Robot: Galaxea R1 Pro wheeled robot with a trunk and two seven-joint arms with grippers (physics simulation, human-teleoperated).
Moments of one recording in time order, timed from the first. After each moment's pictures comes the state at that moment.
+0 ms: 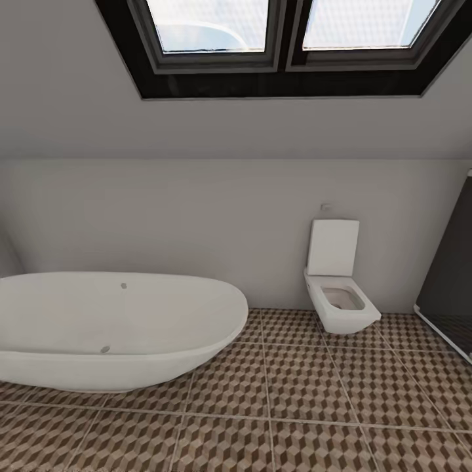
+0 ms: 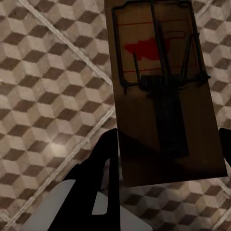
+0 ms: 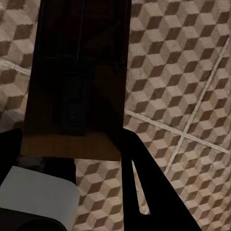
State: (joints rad) left arm -0.25 0.10 -0.11 -0.01 0.80 -0.15 0.00; right arm -0.43 0.05 0.04 0.03 0.36 0.15 -0.13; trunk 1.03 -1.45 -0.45
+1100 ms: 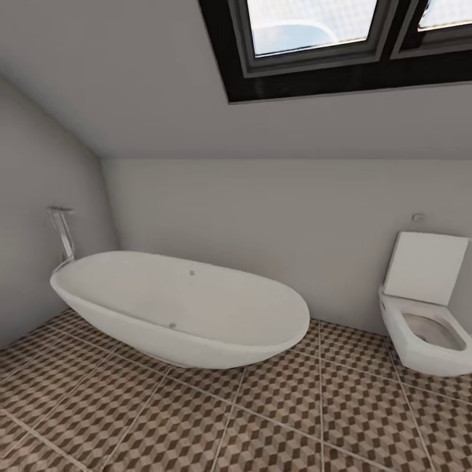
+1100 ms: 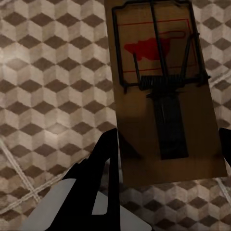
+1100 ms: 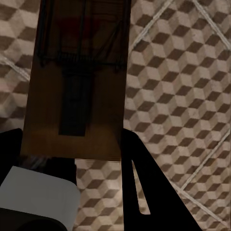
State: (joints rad) left arm -0.25 0.09 -0.11 -0.01 0.80 -0.15 0.00; right arm -0.43 0.05 0.04 0.03 0.36 0.15 -0.13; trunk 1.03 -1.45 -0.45
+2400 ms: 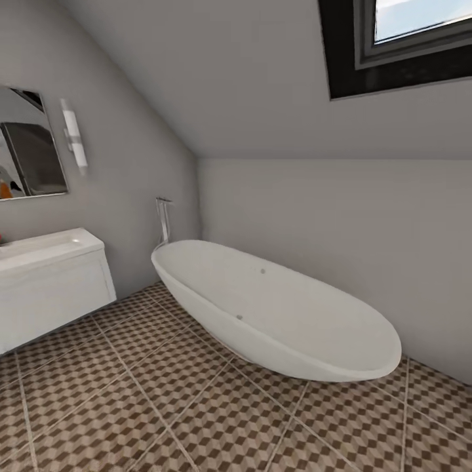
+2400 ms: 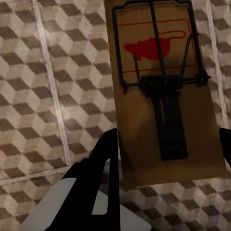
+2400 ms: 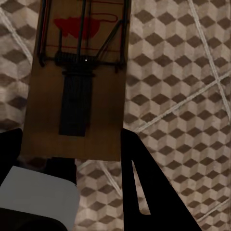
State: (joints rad) left arm -0.25 0.09 -0.11 -0.01 0.79 -0.14 0.00; right arm -0.43 0.05 0.04 0.03 0.36 0.15 -0.13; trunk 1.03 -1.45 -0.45
